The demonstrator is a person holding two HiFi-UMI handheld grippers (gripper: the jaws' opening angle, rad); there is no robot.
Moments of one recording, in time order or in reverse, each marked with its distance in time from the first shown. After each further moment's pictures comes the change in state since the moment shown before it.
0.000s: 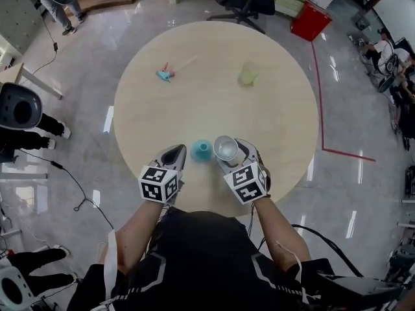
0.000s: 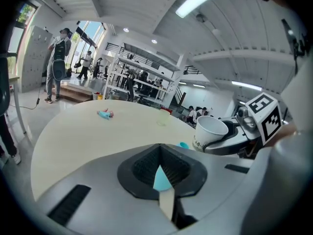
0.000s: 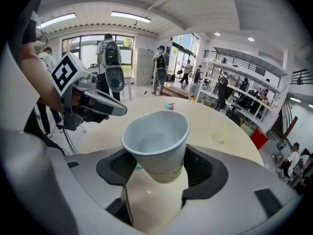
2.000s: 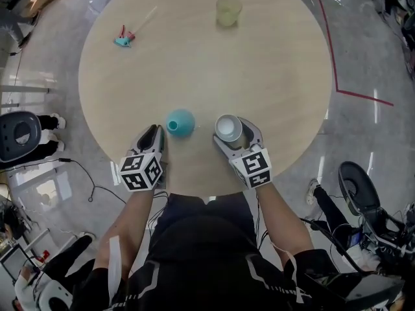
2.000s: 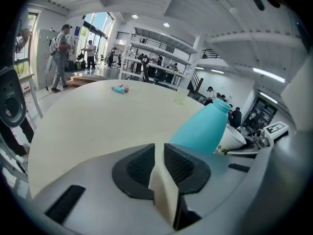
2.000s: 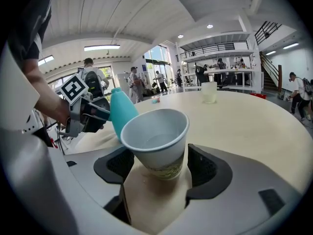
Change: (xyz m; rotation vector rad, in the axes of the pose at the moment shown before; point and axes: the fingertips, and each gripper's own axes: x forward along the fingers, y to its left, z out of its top) left arm 0.032 0.035 -0.068 -0.062 0.172 0.196; right arm 0.023 -0.011 -0.117 0.388 -0.206 0.024
